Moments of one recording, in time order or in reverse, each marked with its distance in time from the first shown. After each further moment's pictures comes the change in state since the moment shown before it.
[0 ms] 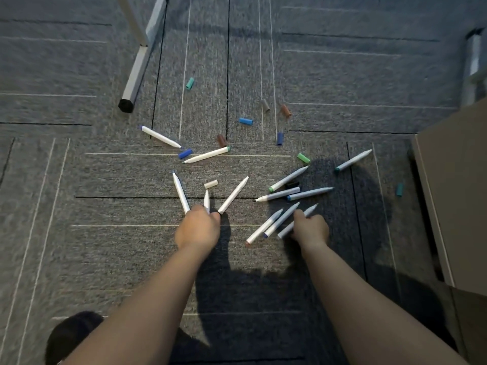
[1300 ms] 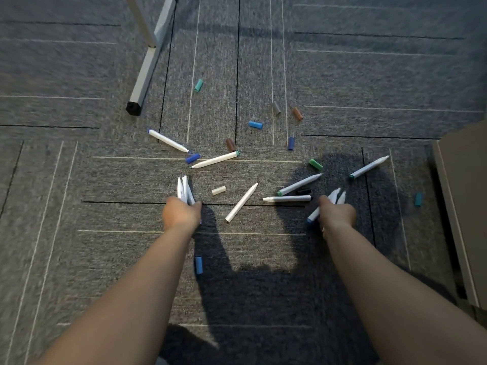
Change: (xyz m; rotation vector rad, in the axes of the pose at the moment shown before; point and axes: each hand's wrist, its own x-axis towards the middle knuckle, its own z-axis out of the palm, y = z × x) left_hand 0.053 -0.015 -0.026 -0.383 0.067 -0.321; right_hand 0.040 -0.039 -0.015 0.200 0.101 0.116
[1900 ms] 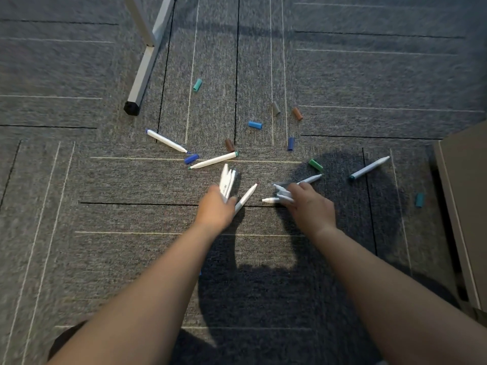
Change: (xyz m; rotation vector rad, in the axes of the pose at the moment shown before) left_hand -0.033 0.033 0.027 0.075 -0.230 0.349; right_hand -0.026 -0.006 0.010 -0.894 -0.143 -1.151
